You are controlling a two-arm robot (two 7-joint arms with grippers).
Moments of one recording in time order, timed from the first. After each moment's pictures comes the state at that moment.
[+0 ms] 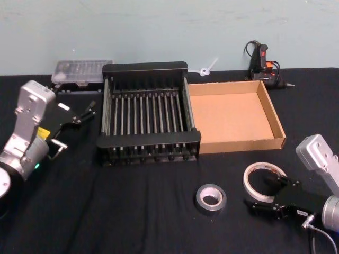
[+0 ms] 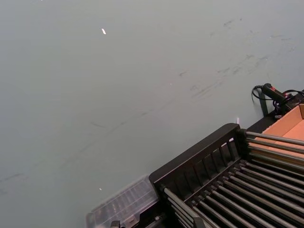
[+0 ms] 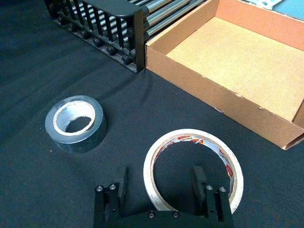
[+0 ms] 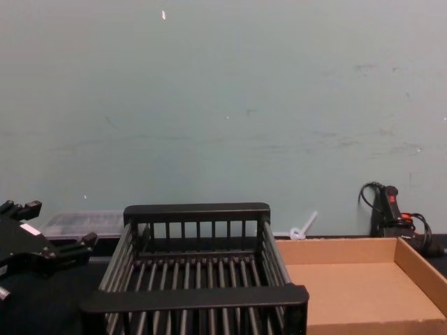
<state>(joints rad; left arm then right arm) -0.20 0.60 0.45 -1.41 -0.25 -0.12 0.03 -0.09 0.71 -0.32 -1.71 0.36 0.33 0.44</state>
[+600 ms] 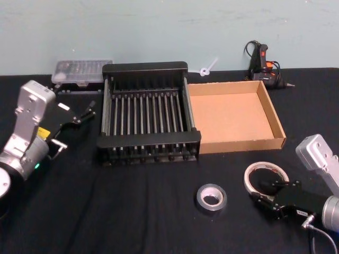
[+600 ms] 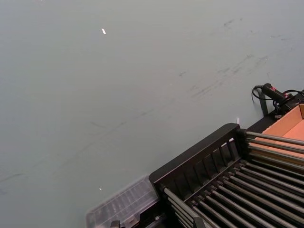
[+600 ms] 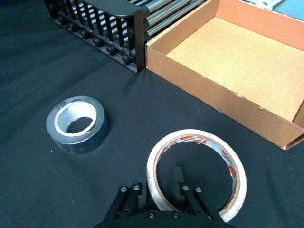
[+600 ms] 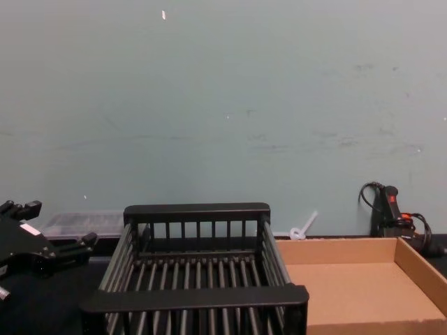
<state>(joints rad) -0.20 0.60 0.45 -1.41 -0.25 -0.12 0.03 -0.09 0.71 -0.32 -1.71 0.36 0.33 0.44</state>
